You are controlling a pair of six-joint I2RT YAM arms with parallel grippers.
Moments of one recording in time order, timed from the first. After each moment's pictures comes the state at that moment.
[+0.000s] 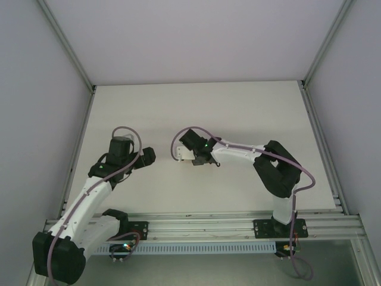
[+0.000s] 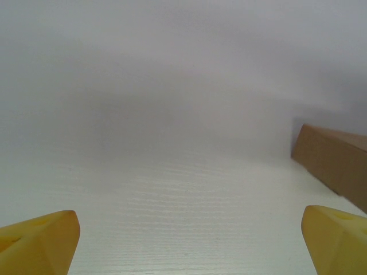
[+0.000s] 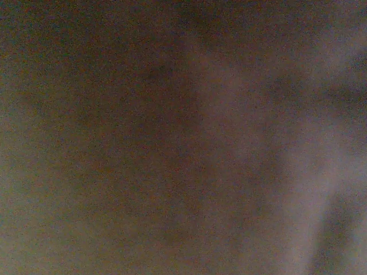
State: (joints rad) left arm -0.33 0.91 0.64 -0.57 0.02 -0.54; right arm 0.83 1.89 1.24 -0.41 0.38 -0.85
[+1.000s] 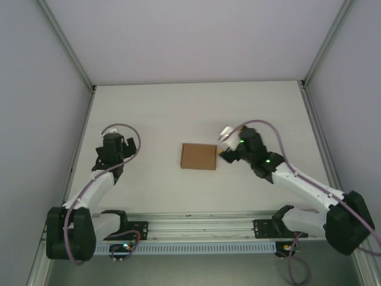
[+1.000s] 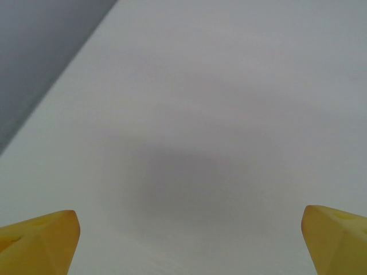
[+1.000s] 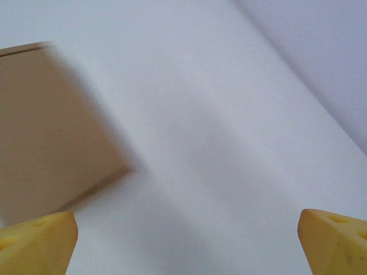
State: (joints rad) left arm -0.10 1.12 0.48 0.02 -0.32 -0.23; right arm 0.48 1.11 0.63 -0.06 0.17 -0.42
